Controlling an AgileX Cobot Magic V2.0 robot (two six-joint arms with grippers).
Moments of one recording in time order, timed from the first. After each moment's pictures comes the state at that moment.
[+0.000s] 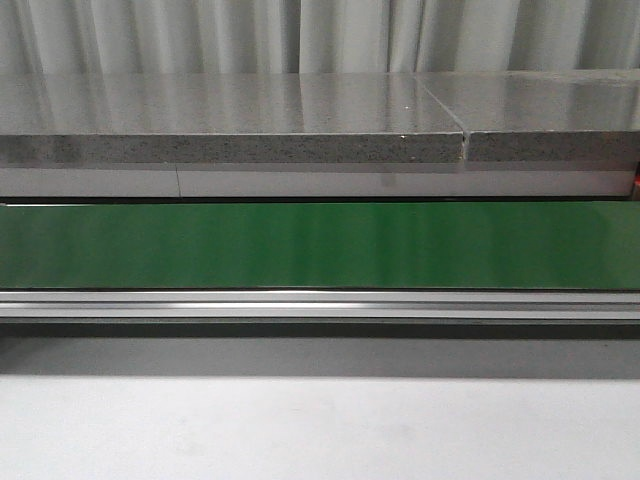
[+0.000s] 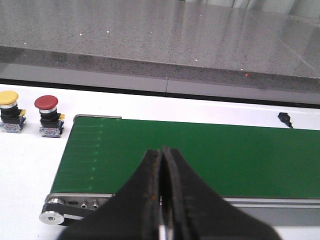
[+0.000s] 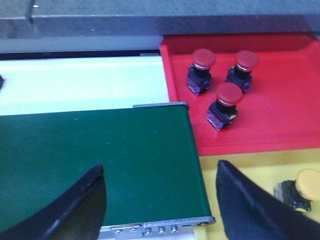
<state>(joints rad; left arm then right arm) -0.15 0.25 -0.44 -0.01 0.51 -0.14 -0.27 0.78 -0.67 0.09 0.49 -0.12</state>
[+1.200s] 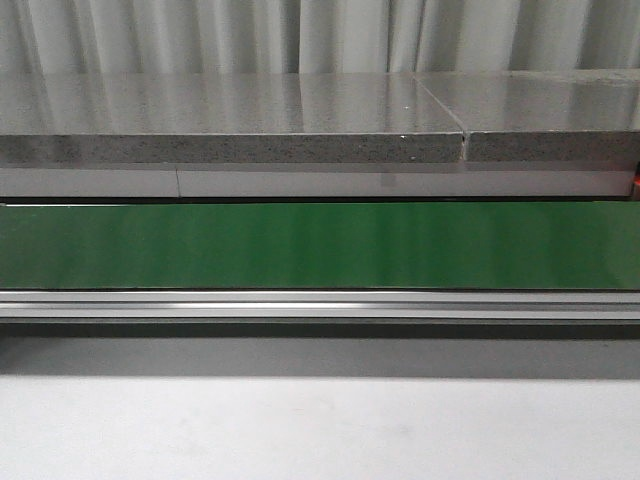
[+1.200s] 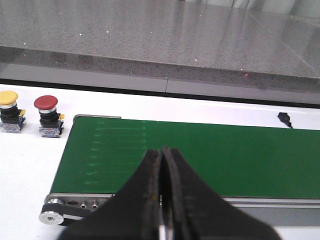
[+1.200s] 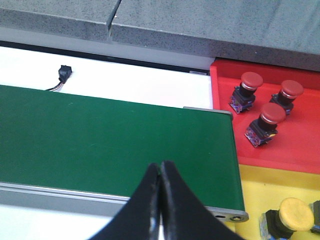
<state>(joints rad) -0.15 0.25 -0.44 -0.01 0.51 -0.14 -0.10 0.51 -0.54 0.09 0.52 -0.17</state>
